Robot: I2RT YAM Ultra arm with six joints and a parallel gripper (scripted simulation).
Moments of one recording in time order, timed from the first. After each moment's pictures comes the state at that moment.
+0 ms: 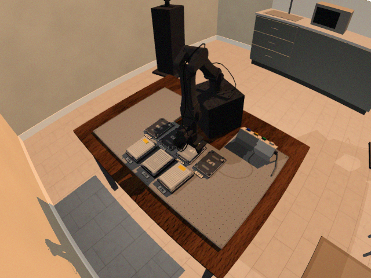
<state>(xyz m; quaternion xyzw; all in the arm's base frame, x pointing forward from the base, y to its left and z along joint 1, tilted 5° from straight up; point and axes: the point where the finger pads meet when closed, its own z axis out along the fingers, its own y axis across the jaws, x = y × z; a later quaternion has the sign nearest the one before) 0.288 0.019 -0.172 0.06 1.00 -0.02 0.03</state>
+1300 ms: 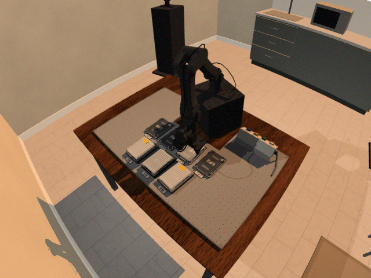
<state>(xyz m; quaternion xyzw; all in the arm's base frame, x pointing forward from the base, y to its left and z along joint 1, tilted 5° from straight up) 0.293 0.018 -0.173 0.06 1.00 -0.02 0.04</state>
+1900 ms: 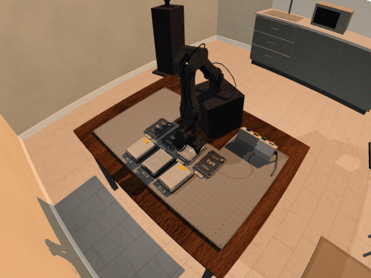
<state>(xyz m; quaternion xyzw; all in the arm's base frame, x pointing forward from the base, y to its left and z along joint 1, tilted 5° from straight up) 0.293 0.018 -0.171 0.06 1.00 -0.02 0.03</state>
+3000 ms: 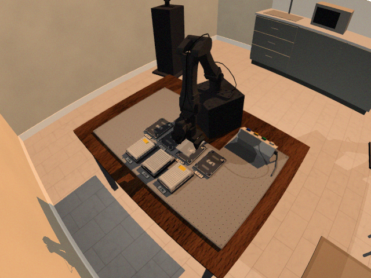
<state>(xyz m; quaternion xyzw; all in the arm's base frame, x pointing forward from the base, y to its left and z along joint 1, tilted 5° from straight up) 0.297 0.020 -0.125 0.06 1.00 -0.02 0.05</state>
